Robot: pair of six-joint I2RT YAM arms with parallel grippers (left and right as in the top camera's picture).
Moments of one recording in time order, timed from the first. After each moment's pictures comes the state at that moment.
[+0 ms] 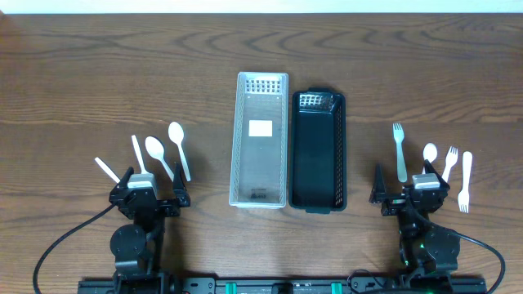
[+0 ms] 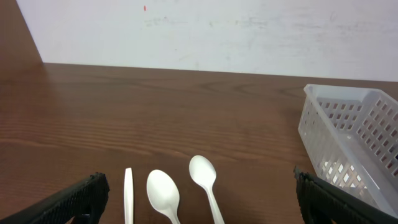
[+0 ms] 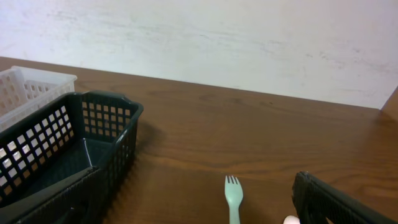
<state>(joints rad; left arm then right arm) 0.05 0.03 0.04 -0.15 0.02 -0.04 0.06 0.01 0.01 -0.07 0.01 -0.06</state>
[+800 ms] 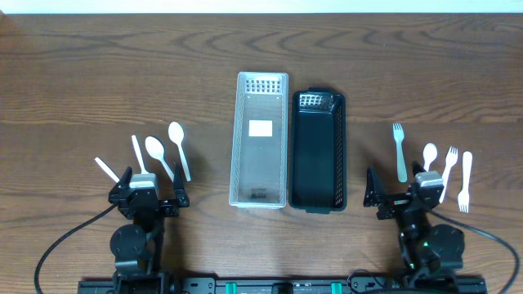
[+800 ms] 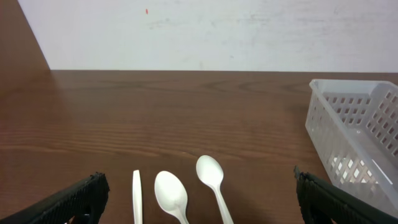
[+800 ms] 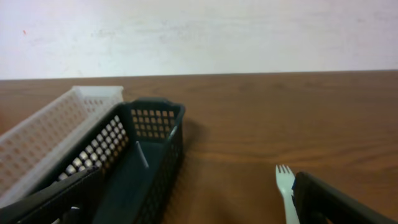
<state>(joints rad) 0.05 0.03 0.04 -0.15 0.01 0.01 0.06 0.06 0.10 -0.18 -0.11 0.15</state>
